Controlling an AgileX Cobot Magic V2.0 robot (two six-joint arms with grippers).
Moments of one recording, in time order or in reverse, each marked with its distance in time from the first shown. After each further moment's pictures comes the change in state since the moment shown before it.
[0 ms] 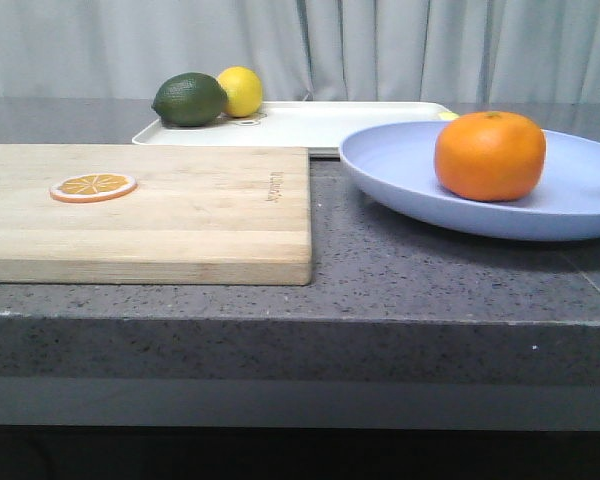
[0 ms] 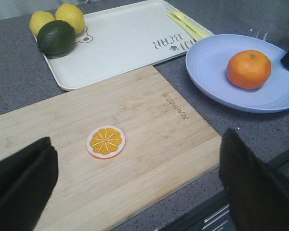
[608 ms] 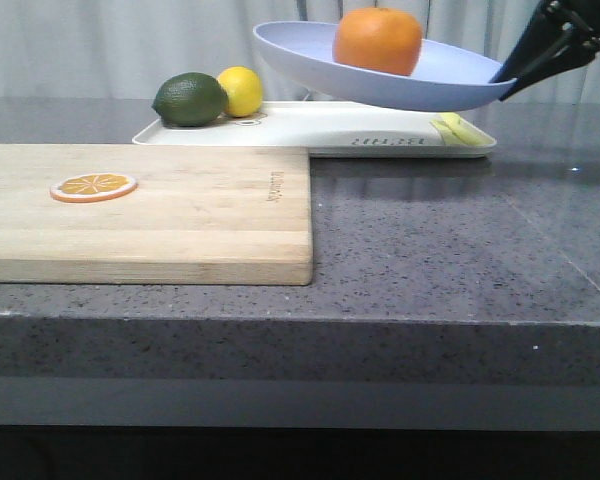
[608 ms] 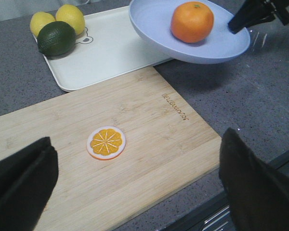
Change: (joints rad) left arm 0.000 0.000 0.000 0.000 -0.004 0.000; right arm 0.214 0.251 -0.488 0.000 0.012 0.283
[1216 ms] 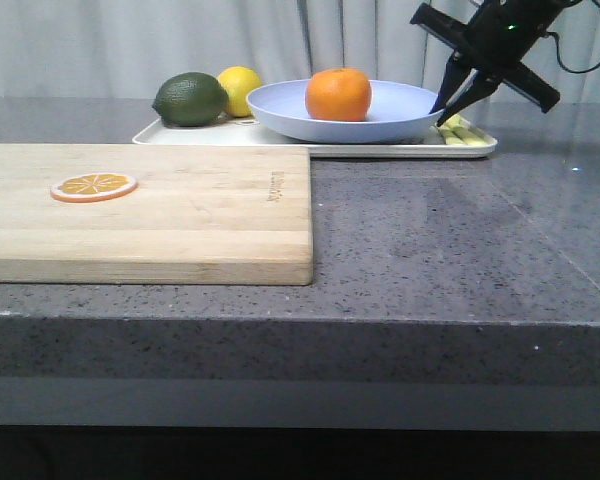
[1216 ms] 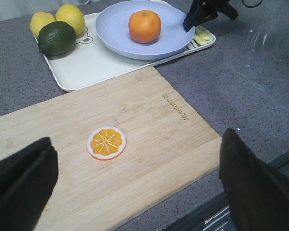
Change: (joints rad) left arm 0.000 0.000 0.000 0.000 0.000 0.000; right arm 0.095 0.496 -0.720 -0.269 0.145 0.335
